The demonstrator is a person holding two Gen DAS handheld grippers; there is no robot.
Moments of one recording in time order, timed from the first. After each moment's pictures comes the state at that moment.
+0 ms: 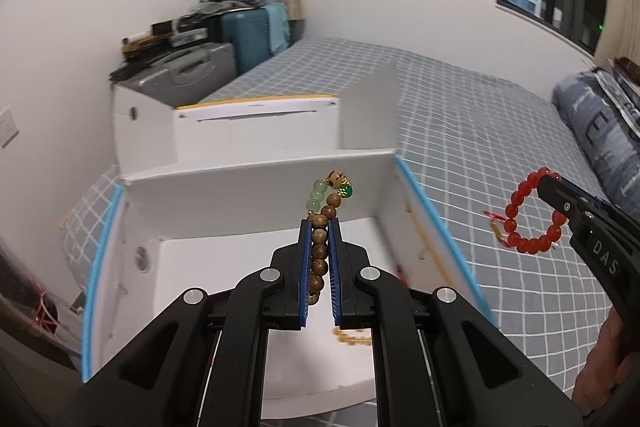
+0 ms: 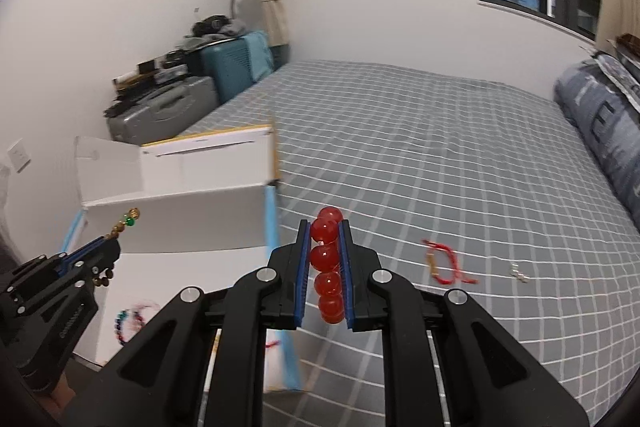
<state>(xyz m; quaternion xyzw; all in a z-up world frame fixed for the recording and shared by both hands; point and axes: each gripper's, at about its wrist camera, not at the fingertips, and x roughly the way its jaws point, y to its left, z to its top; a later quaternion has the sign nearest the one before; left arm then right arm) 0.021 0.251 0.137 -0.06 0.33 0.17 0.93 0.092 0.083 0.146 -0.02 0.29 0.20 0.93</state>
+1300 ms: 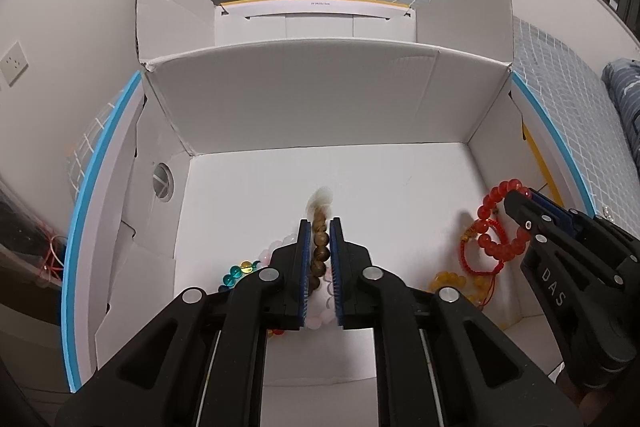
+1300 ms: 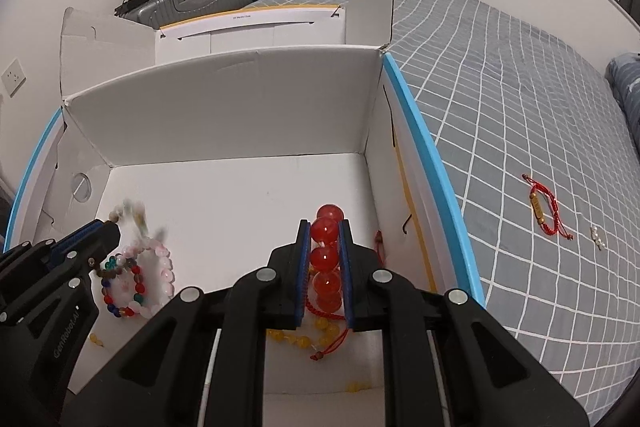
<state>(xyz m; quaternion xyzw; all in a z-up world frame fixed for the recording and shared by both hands) 0.027 0.319 0.056 -0.11 0.45 0.21 0.86 0.112 0.203 0.044 -0.10 0.42 0.23 0.87</state>
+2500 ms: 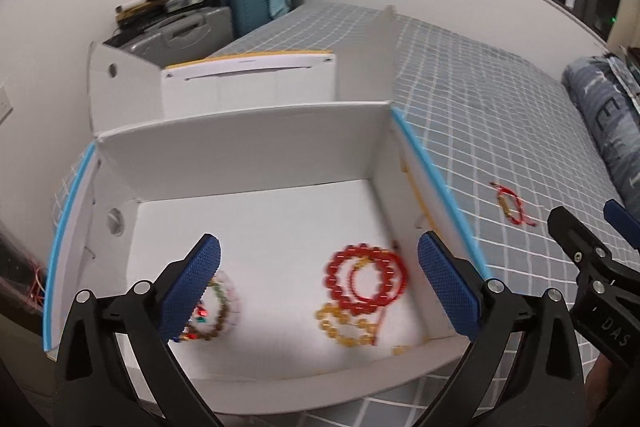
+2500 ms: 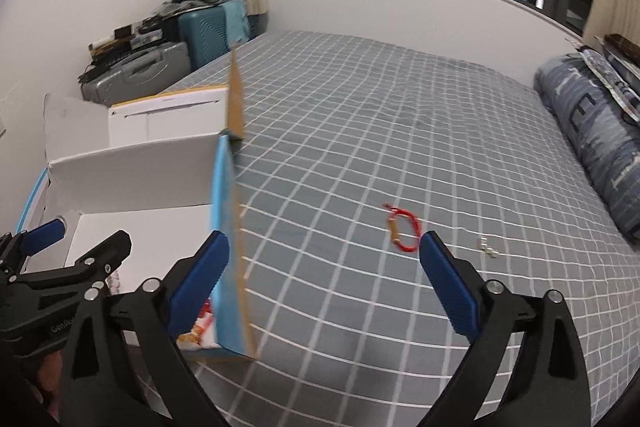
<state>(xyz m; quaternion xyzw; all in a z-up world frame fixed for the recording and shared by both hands) 0.048 0.227 0.099 -0.08 0.38 0.17 0.91 0.095 0.046 0.114 -0.06 0.33 0.14 0.93</state>
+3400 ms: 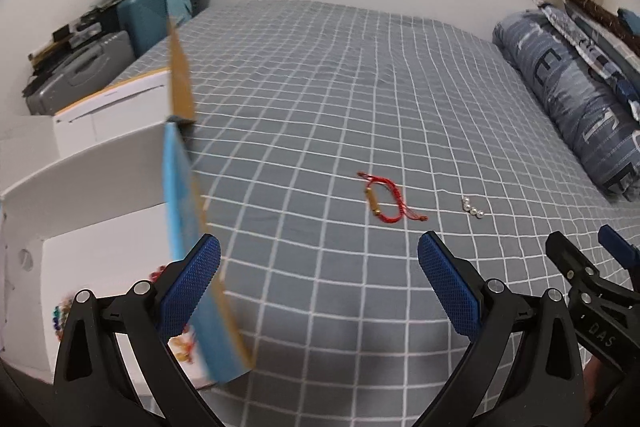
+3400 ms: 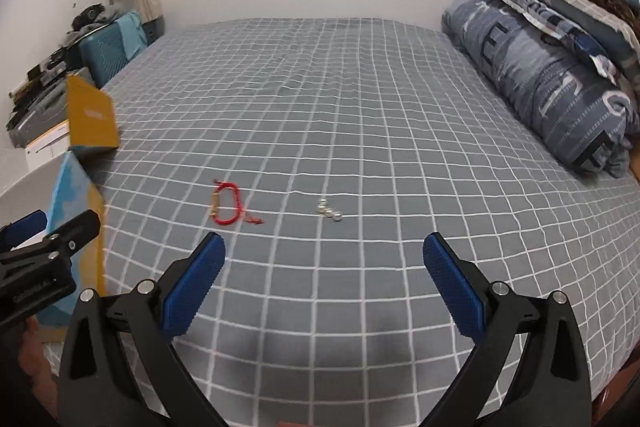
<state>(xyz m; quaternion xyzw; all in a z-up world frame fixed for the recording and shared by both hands) 0.132 0.068 0.088 -0.04 0.41 0.06 0.91 0.139 -0.145 0.086 -0.01 0.38 0.02 0.93</state>
